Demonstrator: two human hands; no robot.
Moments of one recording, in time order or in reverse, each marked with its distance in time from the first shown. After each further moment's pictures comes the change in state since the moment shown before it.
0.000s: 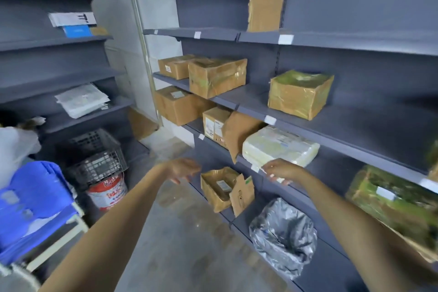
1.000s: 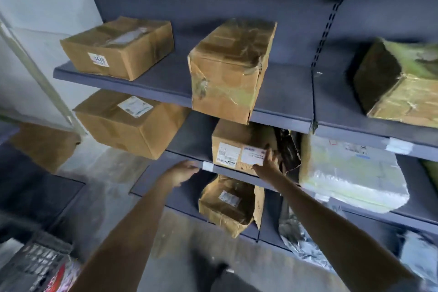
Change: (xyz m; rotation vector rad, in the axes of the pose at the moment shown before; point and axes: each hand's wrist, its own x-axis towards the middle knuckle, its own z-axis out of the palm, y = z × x) left_hand 0.509 -0.077 -0.276 0.021 -0.236 0.168; right_hand 0.459 -0.179 0.121 0.181 0.450 0.419
